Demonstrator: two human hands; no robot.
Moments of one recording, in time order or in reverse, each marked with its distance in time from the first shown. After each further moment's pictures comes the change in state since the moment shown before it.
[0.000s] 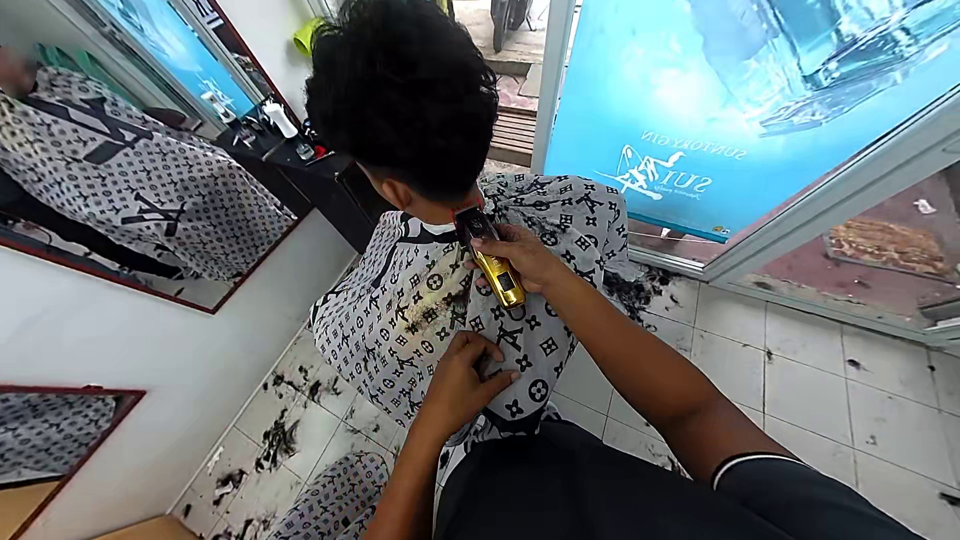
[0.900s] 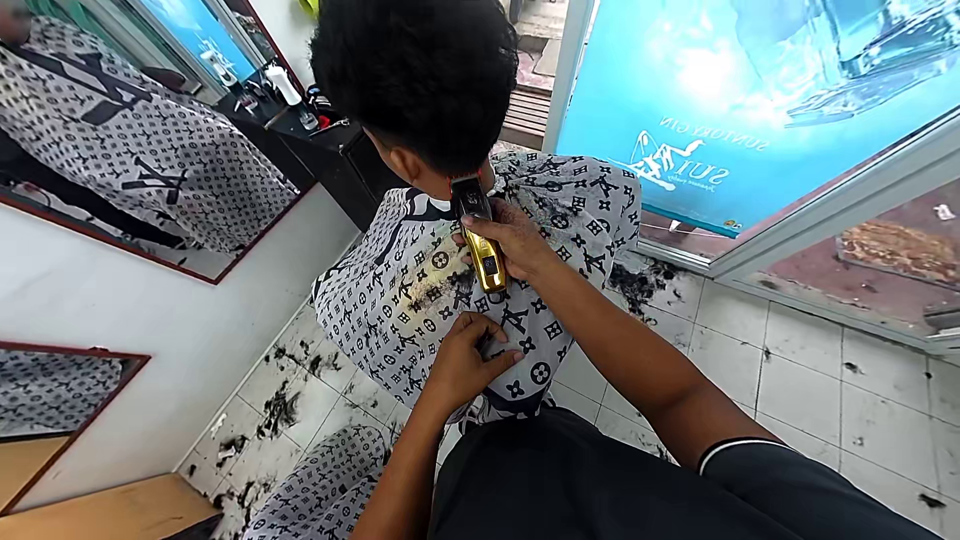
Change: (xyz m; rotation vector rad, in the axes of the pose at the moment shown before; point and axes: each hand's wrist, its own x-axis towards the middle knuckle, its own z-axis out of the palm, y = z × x) left_hand 0.000 -0.006 0.007 -0.070 0.042 -0.006; right_hand 0.007 0.011 0.028 0.055 0.030 -0.115
